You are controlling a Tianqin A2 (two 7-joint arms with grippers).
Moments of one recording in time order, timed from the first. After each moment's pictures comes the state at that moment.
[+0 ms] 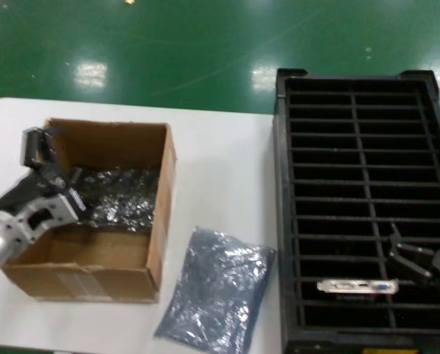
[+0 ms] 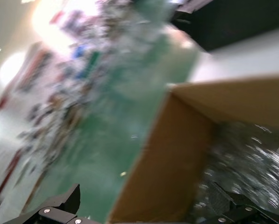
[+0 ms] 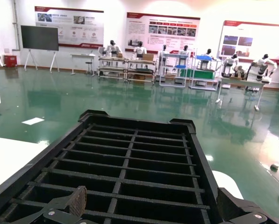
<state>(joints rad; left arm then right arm) -0.55 -0.44 1.57 -1.06 -1.62 0.41 0.82 0.01 0.30 -1.60 1.60 1.76 -0.02 0.03</state>
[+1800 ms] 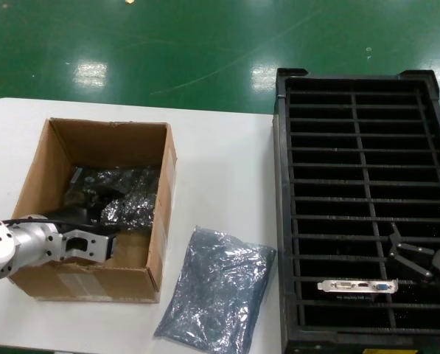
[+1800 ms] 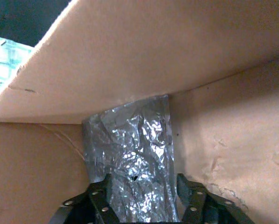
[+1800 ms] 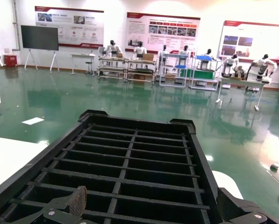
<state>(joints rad) -0.87 -0.47 1.99 -0.63 -1.38 0.53 0.92 0.01 0.30 -1.60 1.60 1.76 -0.02 0.03</state>
